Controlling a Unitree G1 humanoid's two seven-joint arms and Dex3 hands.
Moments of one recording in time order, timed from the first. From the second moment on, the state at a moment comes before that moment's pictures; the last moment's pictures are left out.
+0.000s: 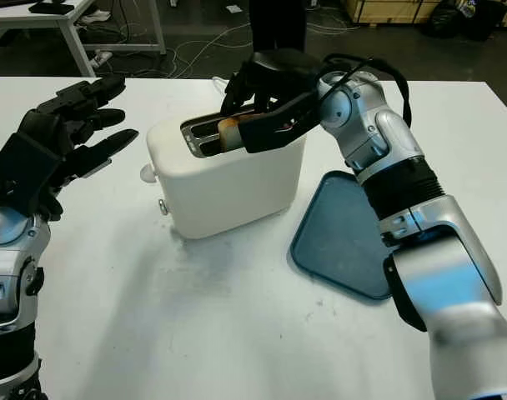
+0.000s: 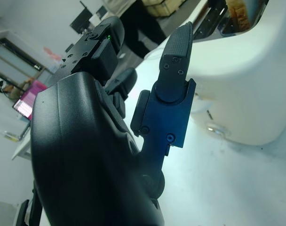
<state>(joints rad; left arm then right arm) -0.31 0.30 0.13 -0.44 0.03 0.46 -0.16 -1.09 -0.45 0.40 0.59 -0.55 -0.22 0.48</state>
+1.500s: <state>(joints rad) -0.31 0.30 0.12 -0.44 0.03 0.48 -0.15 -1.10 -0.47 0.49 0.65 -0.68 -0.39 0.36</state>
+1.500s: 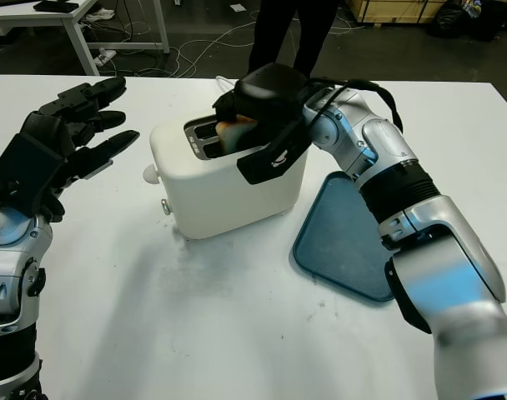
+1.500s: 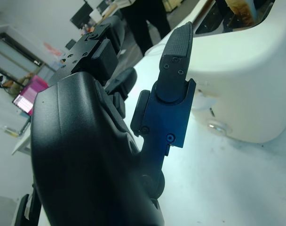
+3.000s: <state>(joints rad) -0.31 0.30 0.12 -0.44 0.03 0.48 -0.15 -1.33 -0.46 0.21 1.03 -0.50 -0.34 0.14</state>
